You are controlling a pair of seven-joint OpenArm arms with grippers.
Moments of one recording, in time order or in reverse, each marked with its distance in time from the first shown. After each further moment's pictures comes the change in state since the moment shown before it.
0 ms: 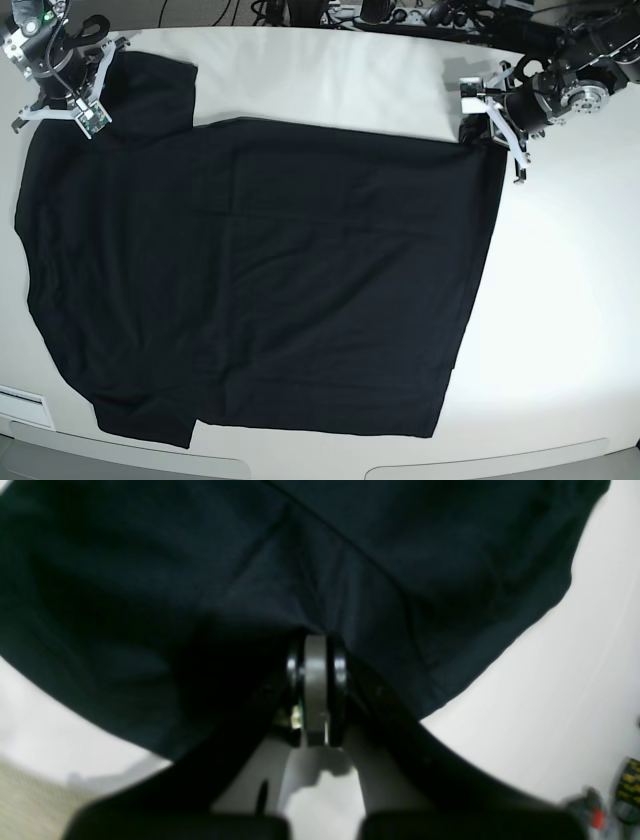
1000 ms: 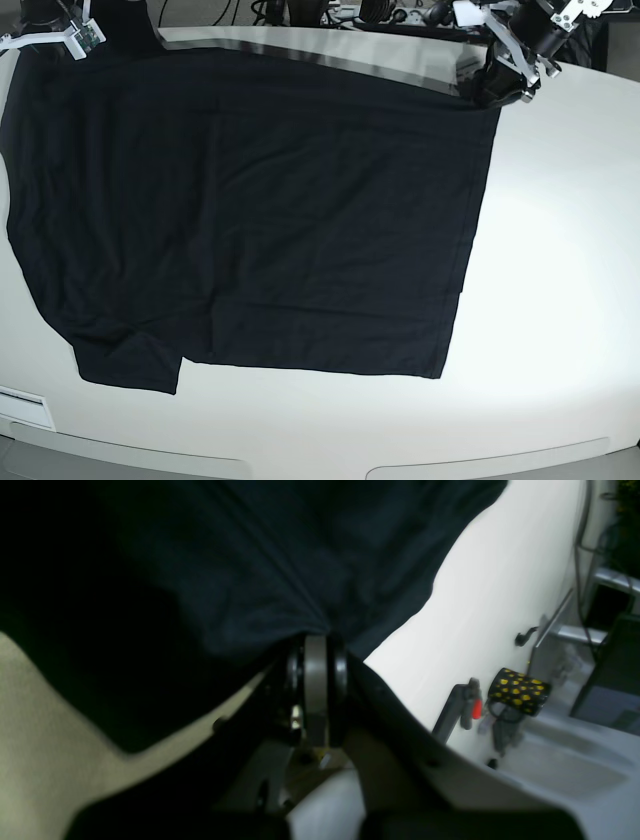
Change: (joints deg) left arm 24.7 -8.4 -0.5 20.7 33.1 22.0 25.6; right arm -25.0 0.7 0.3 7.2 -23.6 -17.2 4.5
